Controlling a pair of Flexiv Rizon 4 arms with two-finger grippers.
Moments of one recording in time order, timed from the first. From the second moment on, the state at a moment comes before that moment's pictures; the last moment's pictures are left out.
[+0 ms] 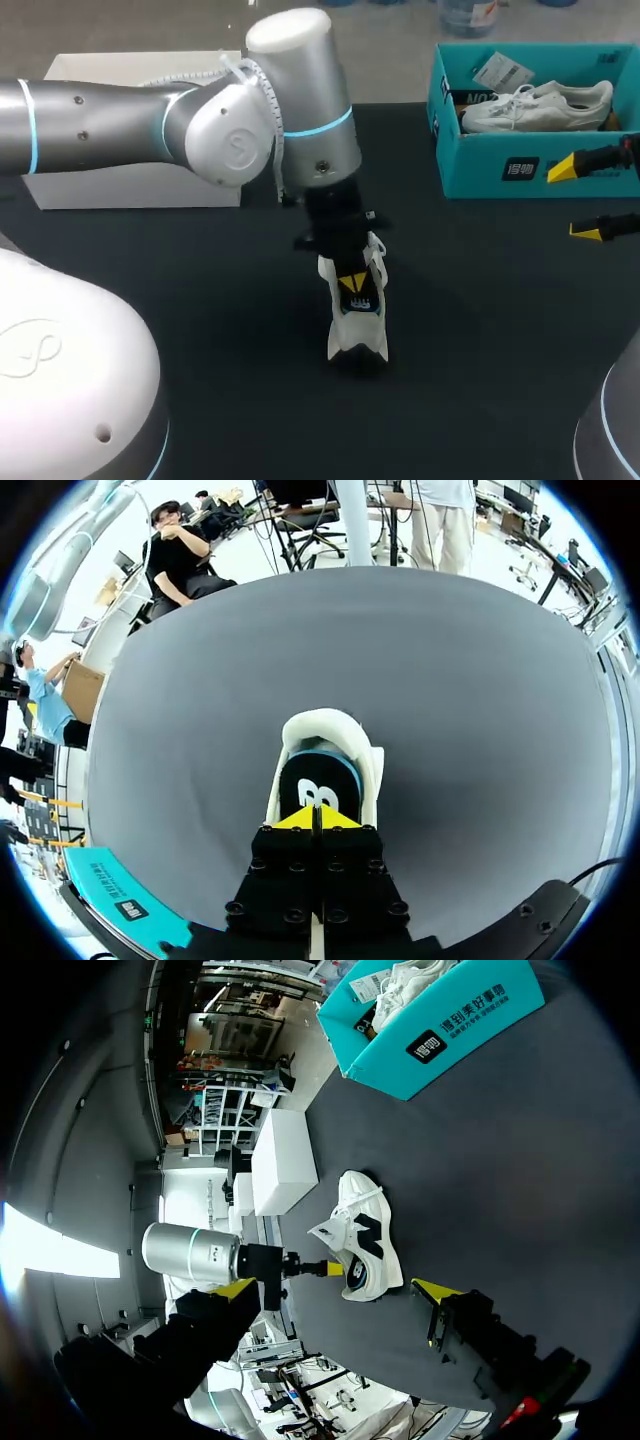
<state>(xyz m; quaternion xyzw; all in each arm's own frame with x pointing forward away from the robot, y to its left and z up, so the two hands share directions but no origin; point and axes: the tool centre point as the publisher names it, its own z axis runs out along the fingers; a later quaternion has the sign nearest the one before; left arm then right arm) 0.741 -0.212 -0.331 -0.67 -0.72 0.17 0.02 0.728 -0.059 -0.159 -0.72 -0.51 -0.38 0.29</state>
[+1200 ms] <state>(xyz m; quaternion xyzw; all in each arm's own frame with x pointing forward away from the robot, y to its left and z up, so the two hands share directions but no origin) 0.719 -0.211 -0.355 -0.69 -0.70 0.17 0.05 0.728 -0.059 -0.159 -0.72 -0.51 -0.38 0.29</state>
